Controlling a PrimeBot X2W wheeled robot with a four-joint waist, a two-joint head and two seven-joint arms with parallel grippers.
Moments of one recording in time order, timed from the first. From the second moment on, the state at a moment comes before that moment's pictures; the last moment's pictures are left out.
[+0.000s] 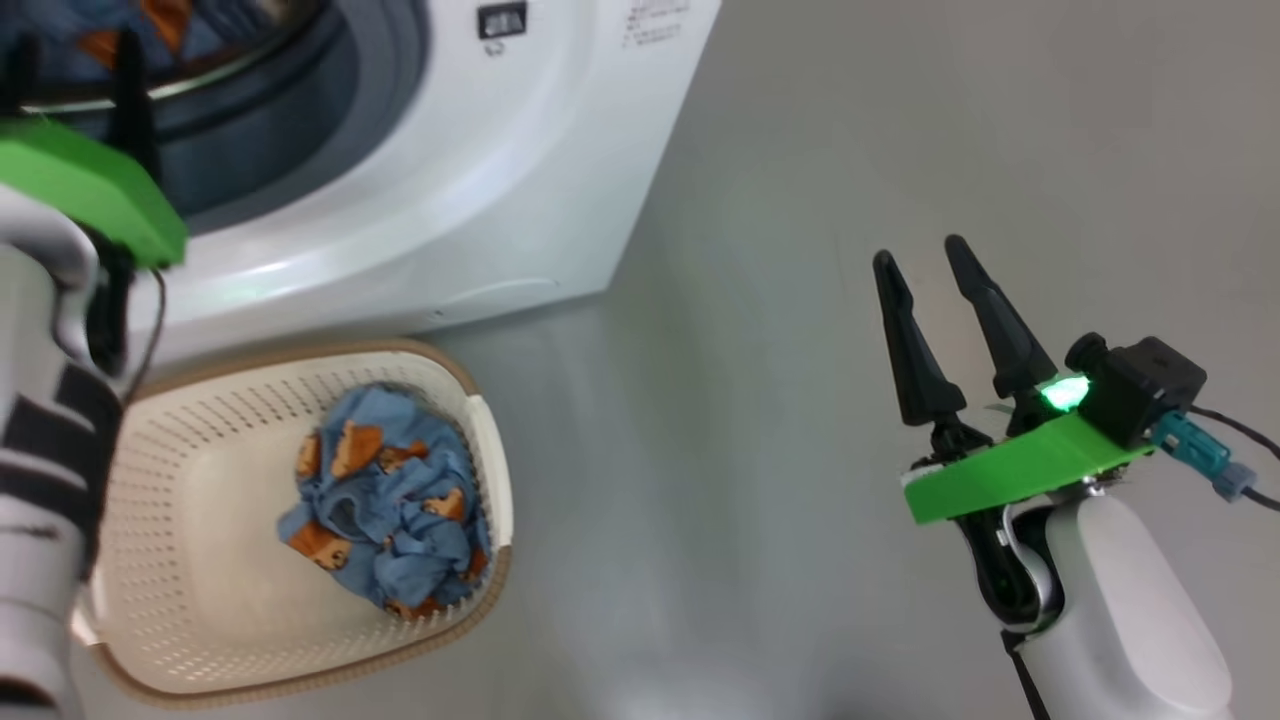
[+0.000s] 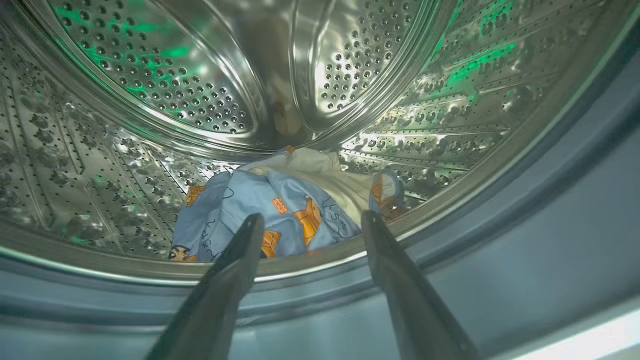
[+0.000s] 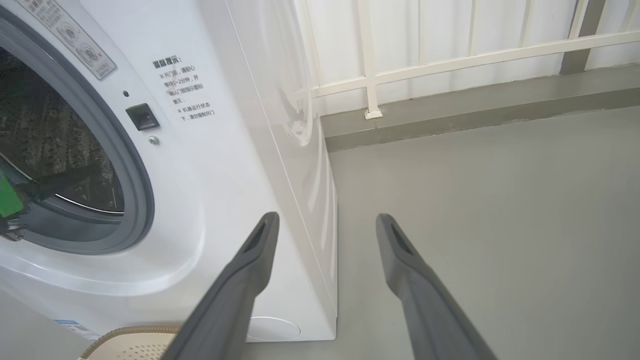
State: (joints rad) left arm -1.14 0.28 -0.40 1.07 -0.52 -0.06 -0.25; right arm -0.42 -0.09 0.14 0.21 0.41 0.13 -0.26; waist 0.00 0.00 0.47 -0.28
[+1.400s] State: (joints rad) left arm -0.10 0.29 -0.20 0.12 -0.52 0.15 -0.26; right arm -0.22 -0.19 0.15 0.25 0.44 0.13 -0.26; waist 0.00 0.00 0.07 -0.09
